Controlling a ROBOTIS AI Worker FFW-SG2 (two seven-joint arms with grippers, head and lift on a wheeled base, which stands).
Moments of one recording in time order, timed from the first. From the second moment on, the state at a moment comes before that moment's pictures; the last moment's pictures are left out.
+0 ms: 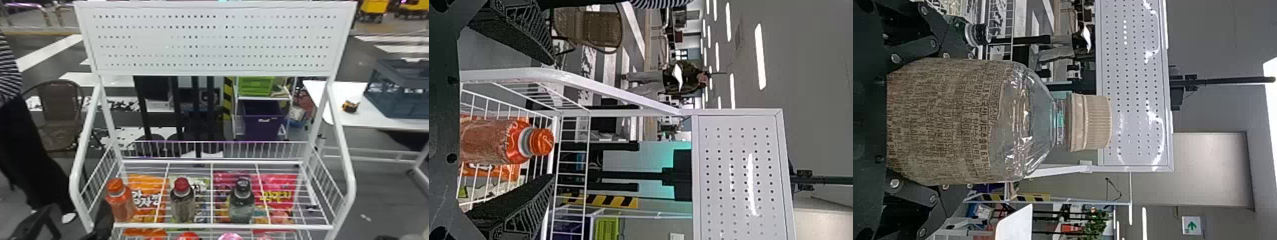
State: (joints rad) left arm 0.70 0.23 0.02 -2.42 0.19 0.23 0.36; right arm 0.99 -0.02 -0.16 -2.44 -0.15 -0.11 0.24
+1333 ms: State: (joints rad) left arm 0.58 0.23 -0.27 -2.05 0.07 -0.02 0.41; right arm 0.99 -0.02 -0.16 -2.44 -0.16 -0.12 0.24
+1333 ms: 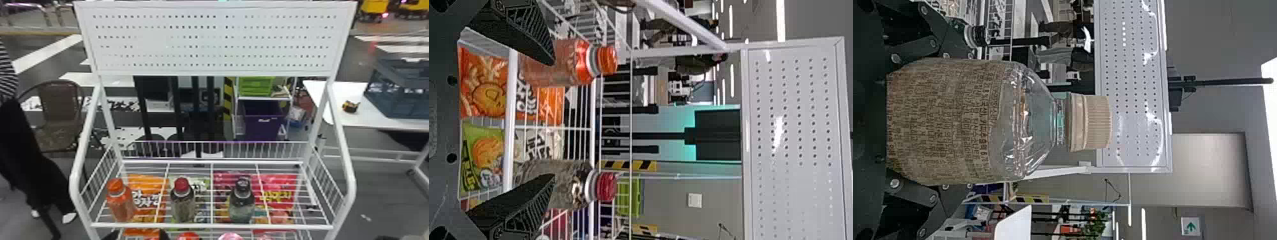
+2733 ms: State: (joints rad) left arm 0.08 0.12 -0.48 -1.39 0.08 -0.23 0.46; right arm 1.03 -0.02 -0.17 -2.45 -0.16 -0.15 0.24
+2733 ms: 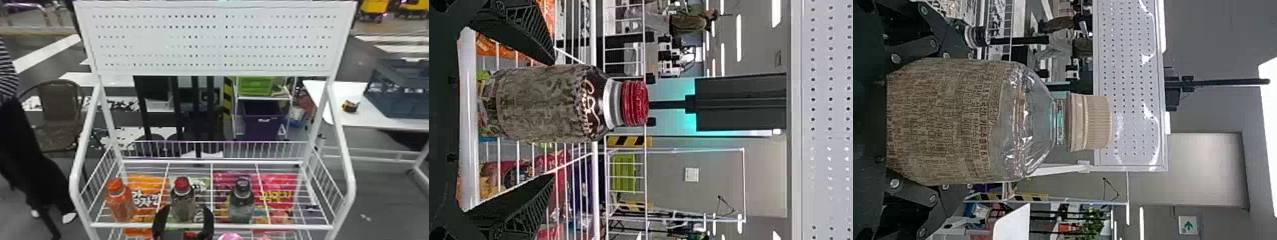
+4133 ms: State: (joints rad) left arm 0.30 0.23 -0.41 -1.96 0.05 0.16 0.54; right arm 1.03 -0.02 -0.17 -2.43 -0.16 -0.19 0.24
